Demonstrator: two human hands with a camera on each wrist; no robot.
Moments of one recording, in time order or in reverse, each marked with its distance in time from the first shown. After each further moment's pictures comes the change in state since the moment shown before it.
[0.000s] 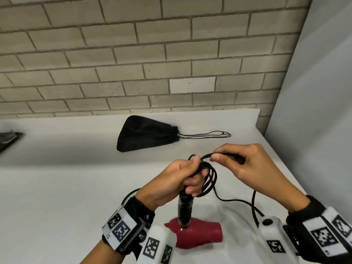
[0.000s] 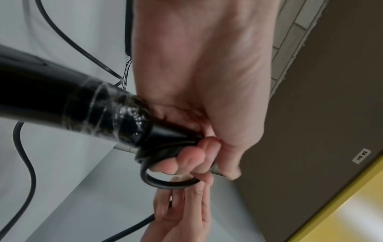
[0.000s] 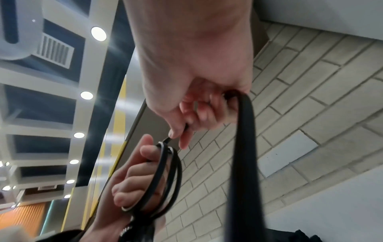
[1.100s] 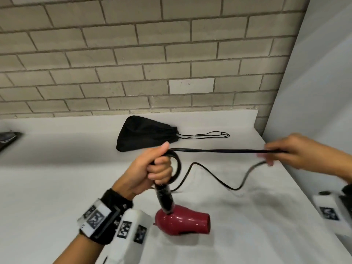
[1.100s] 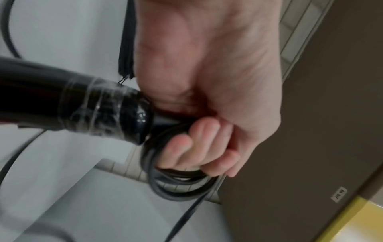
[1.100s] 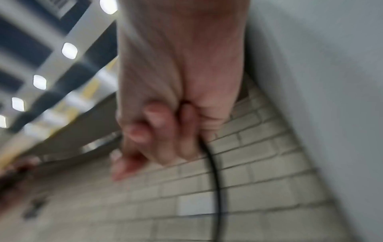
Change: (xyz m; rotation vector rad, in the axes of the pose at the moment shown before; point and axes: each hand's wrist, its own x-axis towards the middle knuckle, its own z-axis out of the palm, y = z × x) left_hand -0.024 0.024 -0.035 -0.189 0.064 0.006; right_hand -0.001 0.019 -0.094 -0.354 -0.400 0.092
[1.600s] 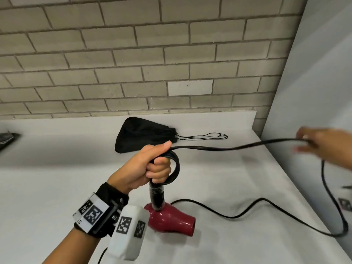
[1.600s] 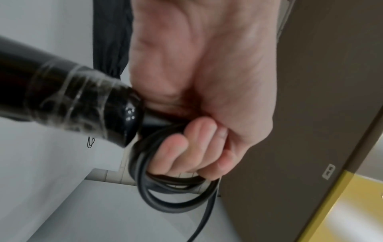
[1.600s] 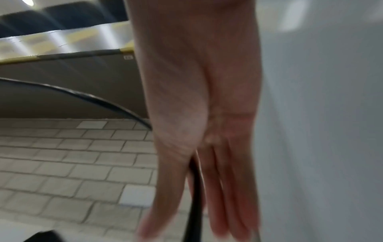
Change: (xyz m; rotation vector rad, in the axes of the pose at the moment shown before) left_hand 0.000 0.016 0.002 0.200 0.016 -0.020; right_hand -0.005 0.114 -0.019 -0.379 0.152 0.430
